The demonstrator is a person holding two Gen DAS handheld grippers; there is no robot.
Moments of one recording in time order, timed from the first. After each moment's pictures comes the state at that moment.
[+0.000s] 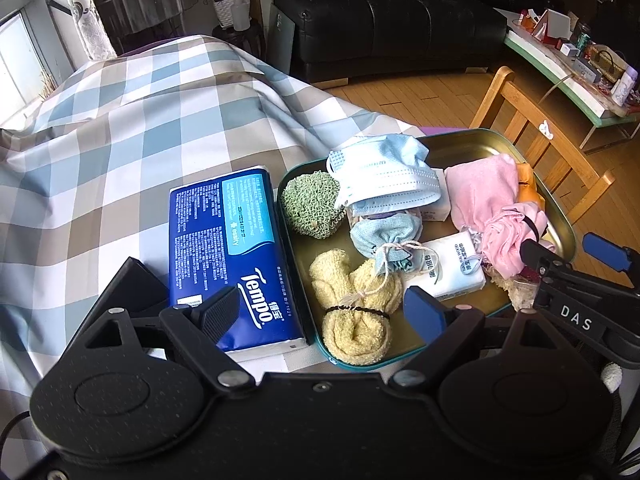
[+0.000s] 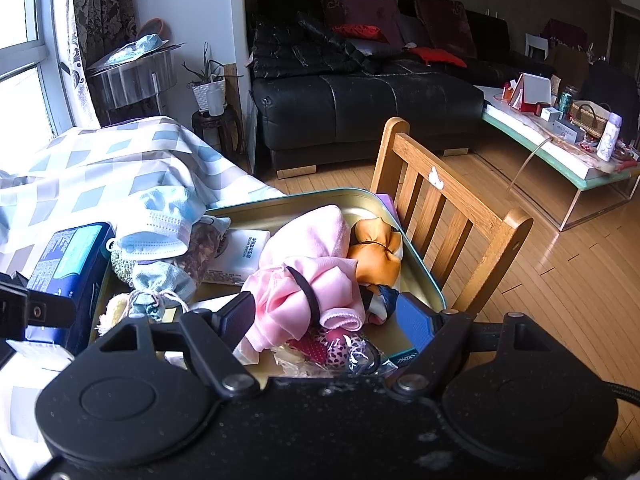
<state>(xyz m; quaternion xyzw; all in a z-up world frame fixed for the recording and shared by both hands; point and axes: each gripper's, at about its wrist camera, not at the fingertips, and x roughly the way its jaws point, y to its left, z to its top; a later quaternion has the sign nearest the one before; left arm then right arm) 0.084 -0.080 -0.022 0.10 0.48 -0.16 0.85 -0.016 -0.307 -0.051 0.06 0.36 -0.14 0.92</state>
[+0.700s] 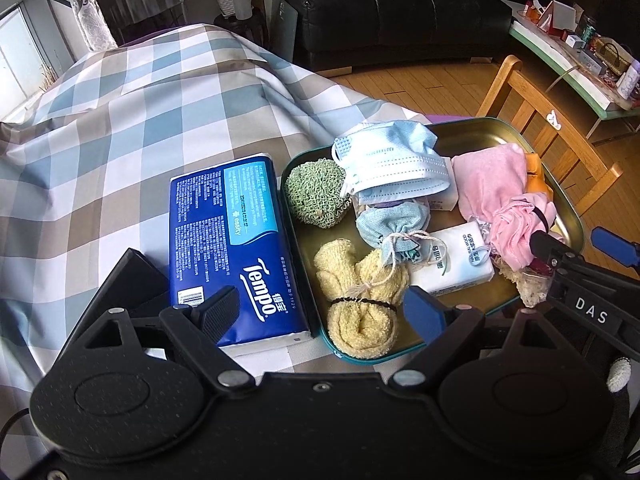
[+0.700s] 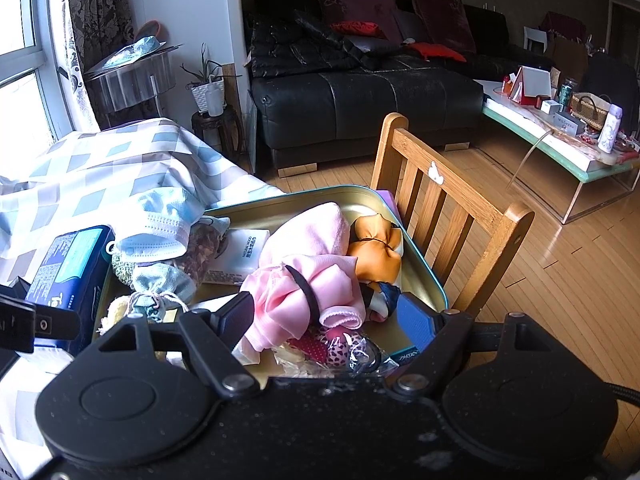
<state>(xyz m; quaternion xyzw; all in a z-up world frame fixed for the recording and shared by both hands) 0.087 -0.080 -0.028 0.11 0.50 -0.16 0.85 -0.017 -0.310 -0.053 0.07 0.36 -0.14 0.92</state>
